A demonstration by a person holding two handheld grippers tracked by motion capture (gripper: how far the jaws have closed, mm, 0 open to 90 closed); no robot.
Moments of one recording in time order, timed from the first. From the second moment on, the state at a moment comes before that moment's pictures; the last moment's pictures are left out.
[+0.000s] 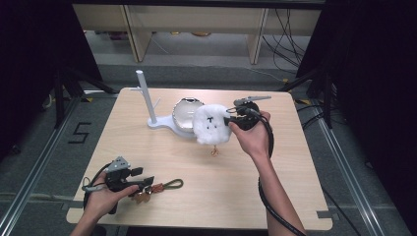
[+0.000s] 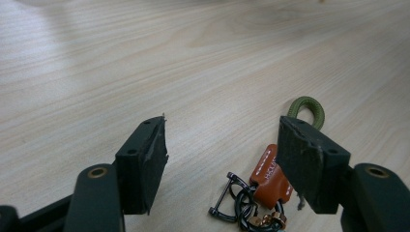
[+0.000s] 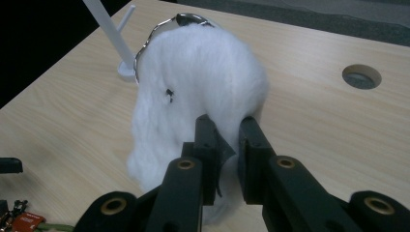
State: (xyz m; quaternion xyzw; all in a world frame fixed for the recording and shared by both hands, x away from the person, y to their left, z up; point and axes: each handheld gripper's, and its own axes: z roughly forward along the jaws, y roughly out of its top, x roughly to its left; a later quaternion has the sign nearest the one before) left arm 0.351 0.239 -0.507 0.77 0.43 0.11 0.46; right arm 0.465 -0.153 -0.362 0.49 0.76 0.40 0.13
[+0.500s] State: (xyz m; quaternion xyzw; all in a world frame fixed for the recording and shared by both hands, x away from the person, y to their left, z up) left arm 0.351 0.240 -0.506 0.77 0.43 0.11 0.46; right arm 0.476 -0.145 -0.349 0.48 0.76 0.42 0.14
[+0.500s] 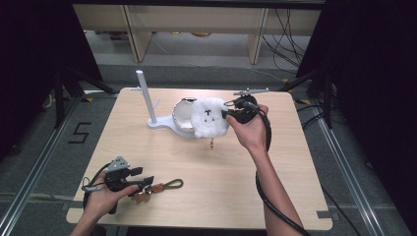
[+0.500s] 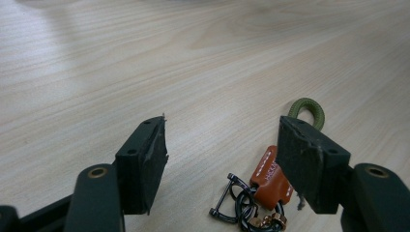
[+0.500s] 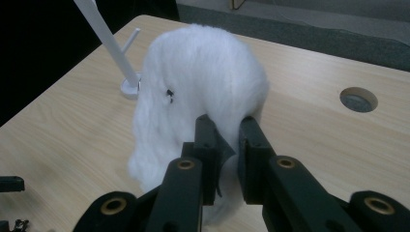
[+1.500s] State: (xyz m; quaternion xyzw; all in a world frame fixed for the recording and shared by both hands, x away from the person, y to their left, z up) left arm 0.351 0.240 -0.506 0.77 0.43 0.11 0.46; right arm 0.500 -0.120 -0.327 0.46 0.76 0.44 0.15
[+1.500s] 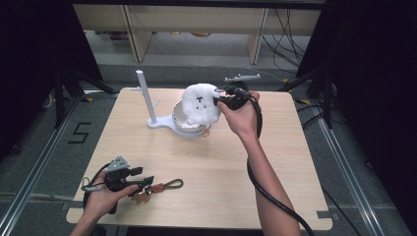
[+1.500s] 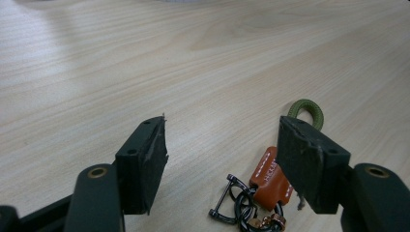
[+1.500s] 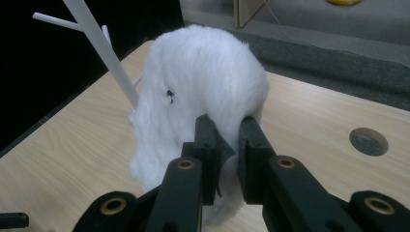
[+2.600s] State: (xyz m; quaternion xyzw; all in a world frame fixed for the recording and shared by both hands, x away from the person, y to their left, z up) left arm 0.352 0.241 -0.506 0.77 0.43 0.11 0.46; right arm 0.532 -0.098 -0.321 0.45 0.75 0.46 0.16
